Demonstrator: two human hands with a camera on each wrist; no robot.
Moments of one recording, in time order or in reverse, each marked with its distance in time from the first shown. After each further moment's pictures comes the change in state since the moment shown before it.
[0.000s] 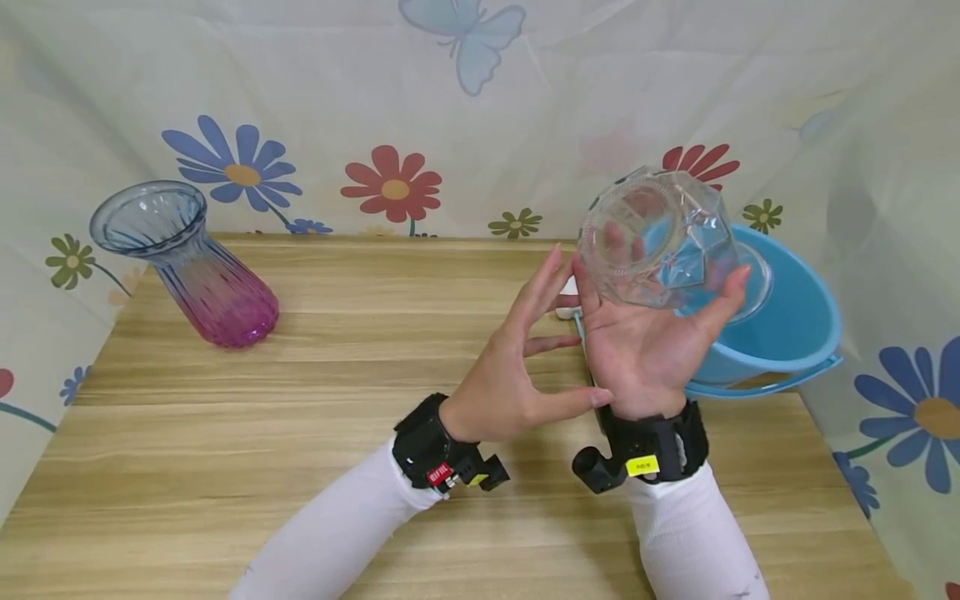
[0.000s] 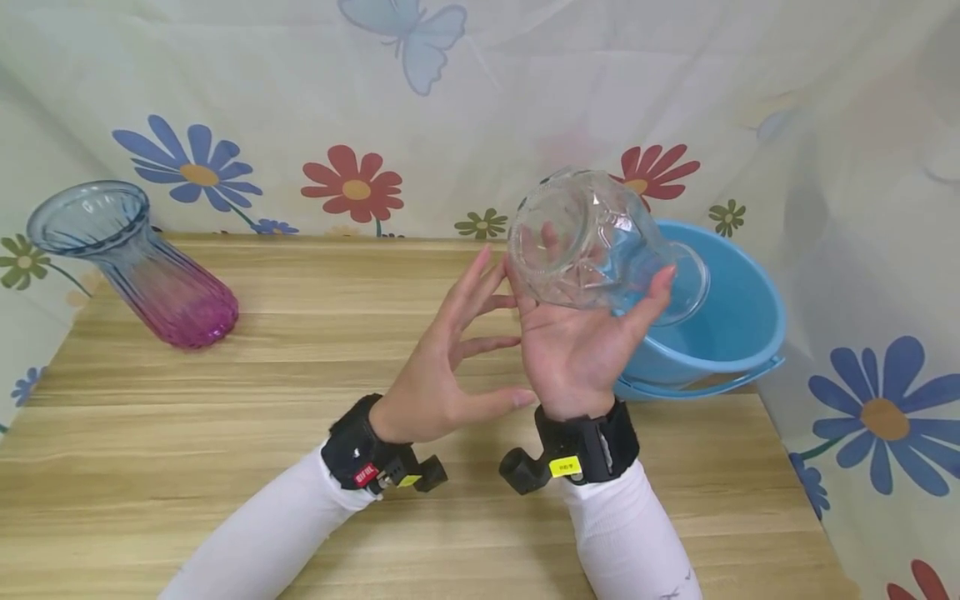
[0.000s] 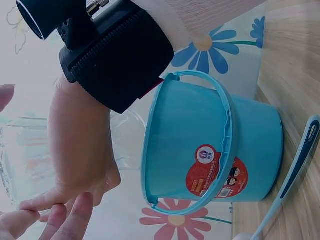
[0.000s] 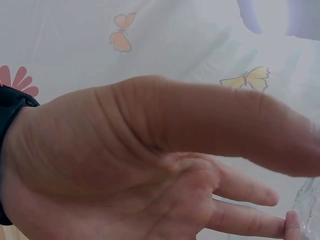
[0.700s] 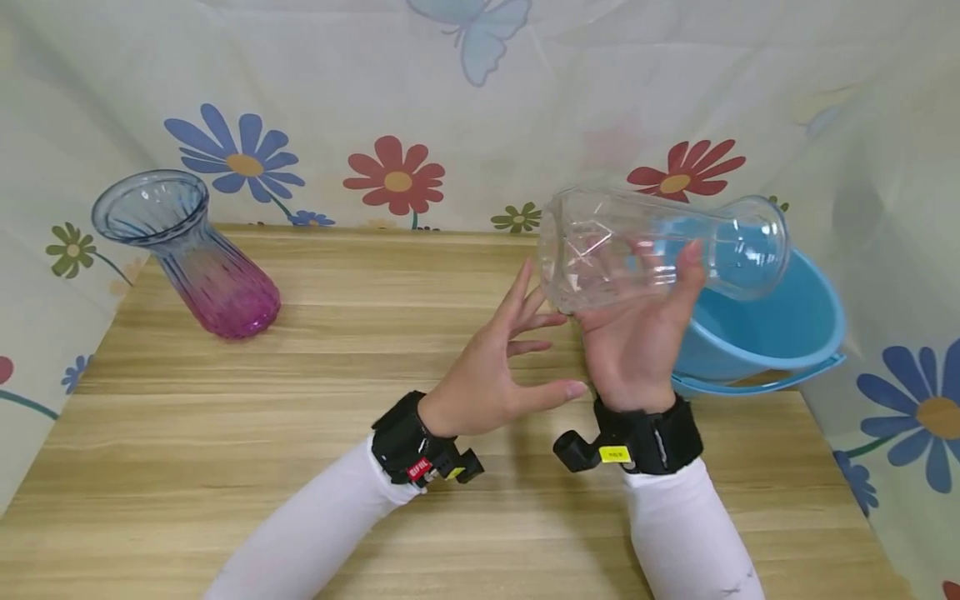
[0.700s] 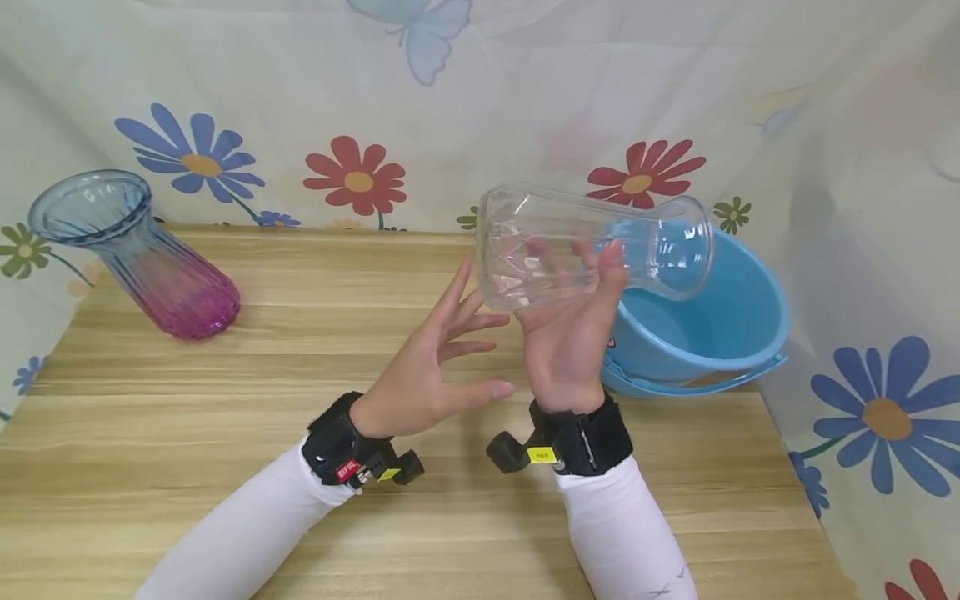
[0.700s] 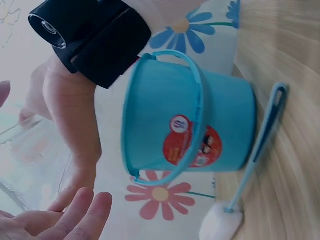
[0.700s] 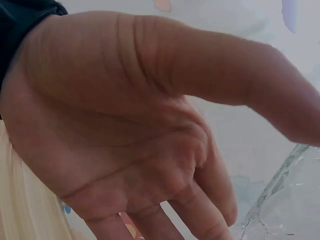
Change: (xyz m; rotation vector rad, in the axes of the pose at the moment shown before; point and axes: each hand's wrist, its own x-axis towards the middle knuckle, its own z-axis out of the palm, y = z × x) left_hand -0.021 -0.025 -0.018 0.047 -0.017 -0.190; right_hand 0.002 0.010 -0.010 -0.518 -0.039 -0.089
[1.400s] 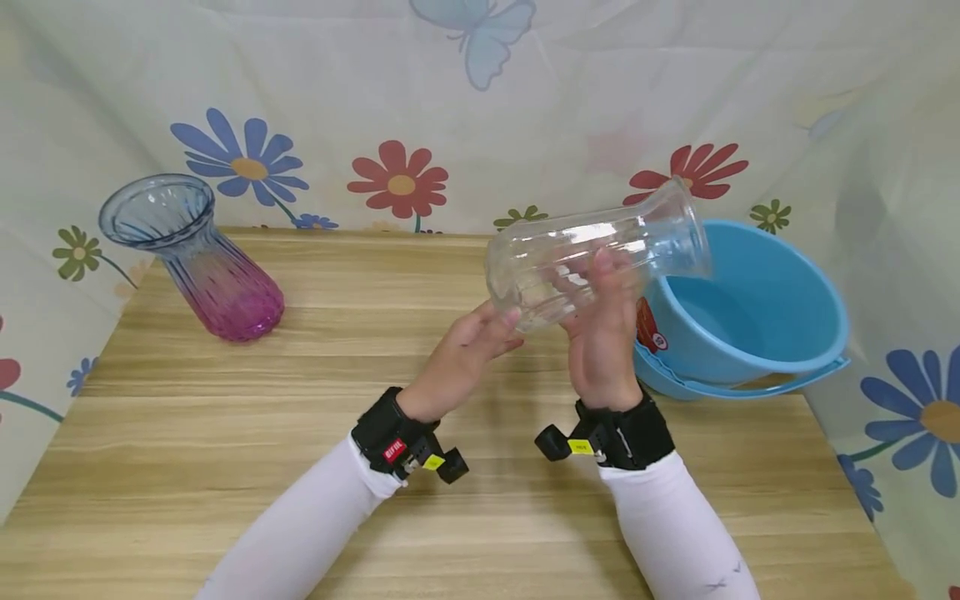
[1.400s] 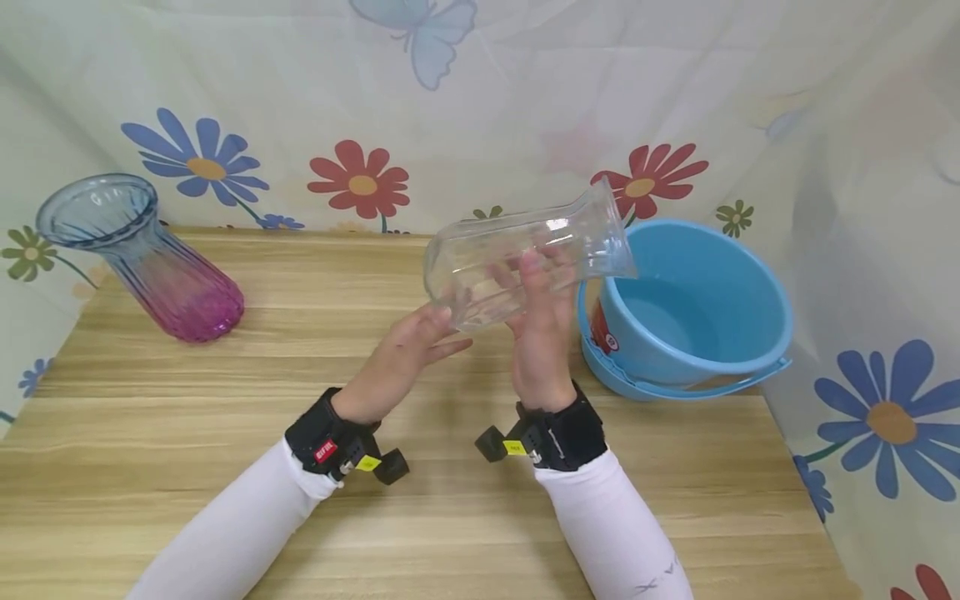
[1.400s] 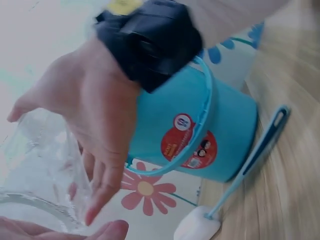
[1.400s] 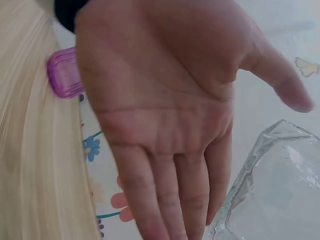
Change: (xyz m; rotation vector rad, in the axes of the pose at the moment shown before) left_hand -0.004 -0.022 -0.030 -0.140 0.050 -0.171; right_hand -0.002 0.032 -0.015 -0.548 -0.014 -0.069
